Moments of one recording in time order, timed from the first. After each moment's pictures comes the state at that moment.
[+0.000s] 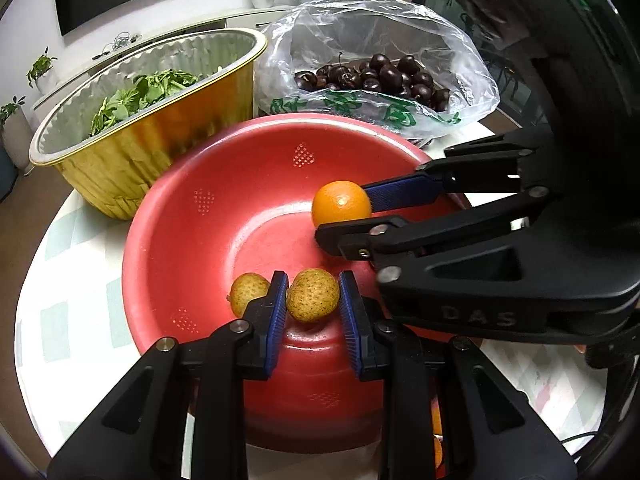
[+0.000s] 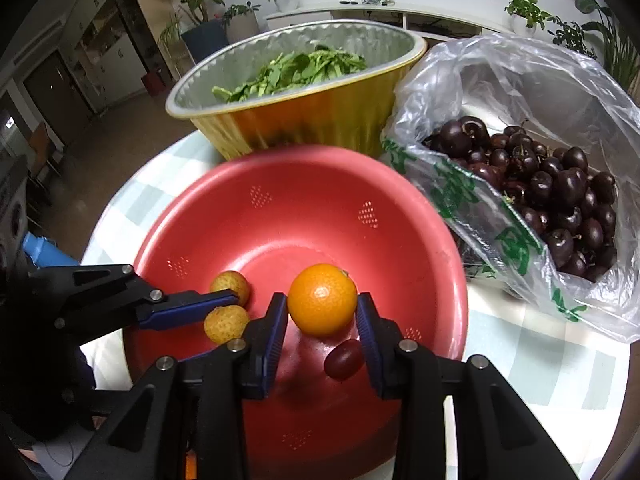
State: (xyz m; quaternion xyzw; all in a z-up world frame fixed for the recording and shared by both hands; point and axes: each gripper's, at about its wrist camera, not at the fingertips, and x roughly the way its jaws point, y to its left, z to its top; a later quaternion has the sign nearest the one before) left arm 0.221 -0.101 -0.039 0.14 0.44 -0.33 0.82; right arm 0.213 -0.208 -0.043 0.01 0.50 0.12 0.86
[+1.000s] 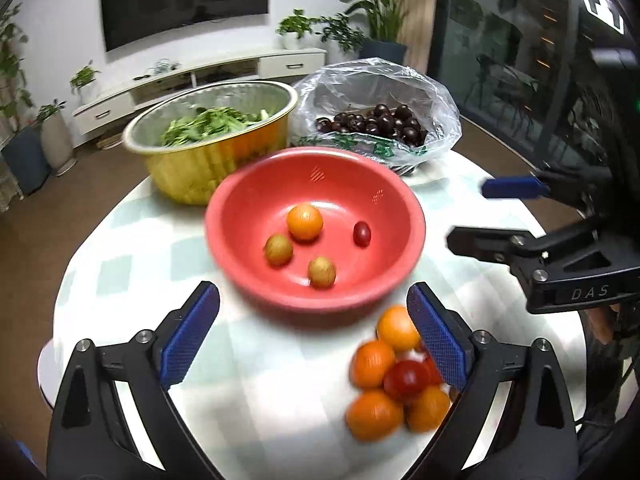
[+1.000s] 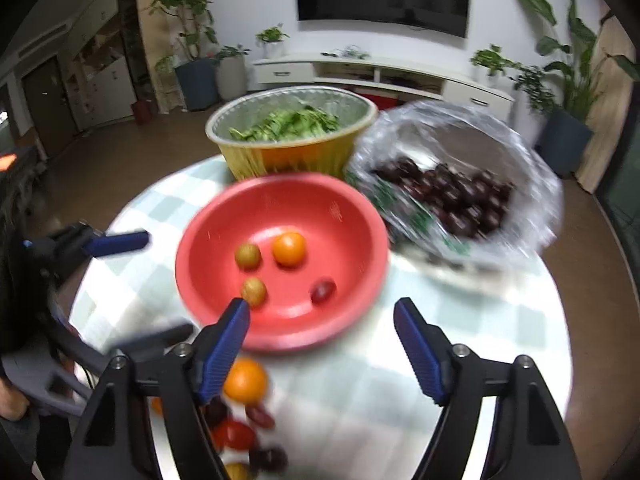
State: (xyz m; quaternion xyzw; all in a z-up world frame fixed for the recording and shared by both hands) left arm 0.118 -0.032 0.017 0.10 0.38 -0.28 0.88; right arm 0.098 -0.212 0.013 -0.02 0.42 0.05 0.91
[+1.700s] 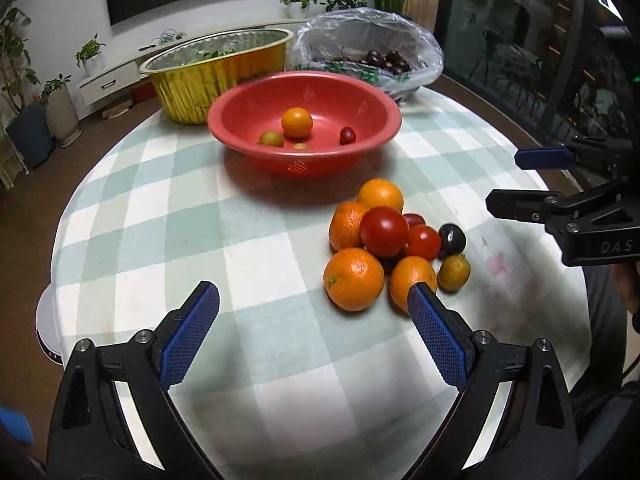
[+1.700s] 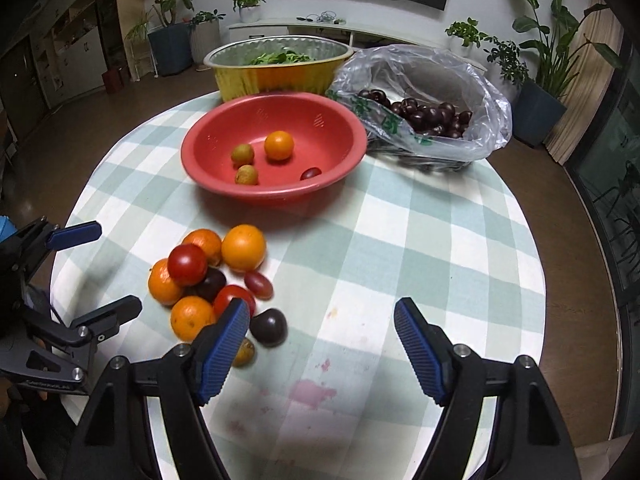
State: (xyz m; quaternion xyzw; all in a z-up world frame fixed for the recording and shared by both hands) left arm 0.043 -0.007 -0.024 0.13 0.43 -0.27 0.85; right arm 0.016 -0.200 -0.010 -0.04 0.47 0.00 0.88
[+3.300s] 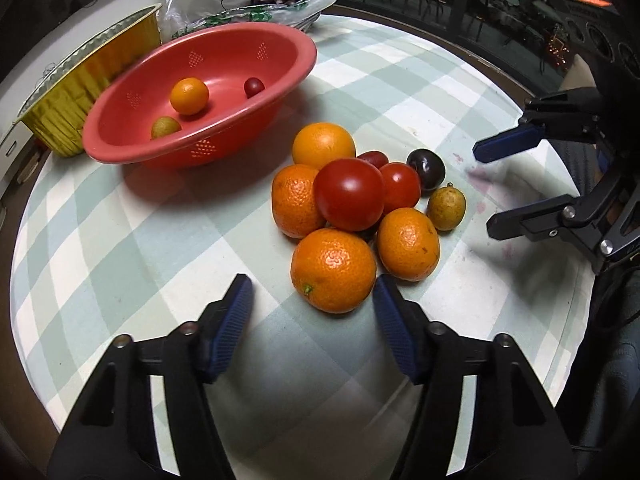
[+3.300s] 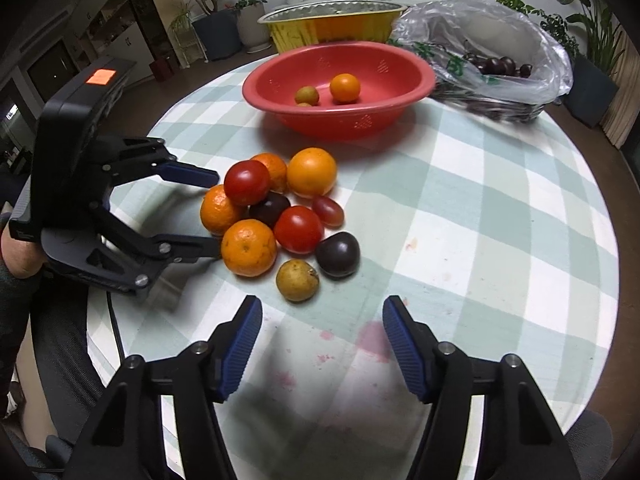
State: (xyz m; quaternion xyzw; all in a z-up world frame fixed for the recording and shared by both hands) left arm 0.080 -0.038 -0.061 0.25 0.46 -0.43 0.74; right arm -0.011 -0.193 -0.052 0.01 0.51 0.11 0.85
